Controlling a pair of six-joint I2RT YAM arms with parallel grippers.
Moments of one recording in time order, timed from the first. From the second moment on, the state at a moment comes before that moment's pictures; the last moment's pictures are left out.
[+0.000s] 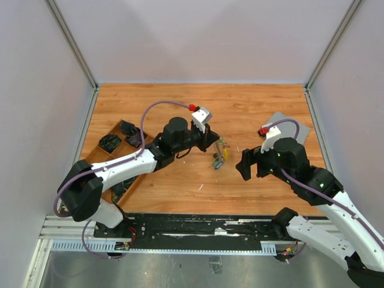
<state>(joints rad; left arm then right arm) -0.82 1.46 0.94 0.30 0.17 -0.18 0.70 0.72 0.99 -0.84 0.09 0.23</state>
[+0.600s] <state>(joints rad) -0.77 1.40 0.36 0.95 0.22 -0.43 0.69 0.71 0.89 -0.77 0.06 0.27</state>
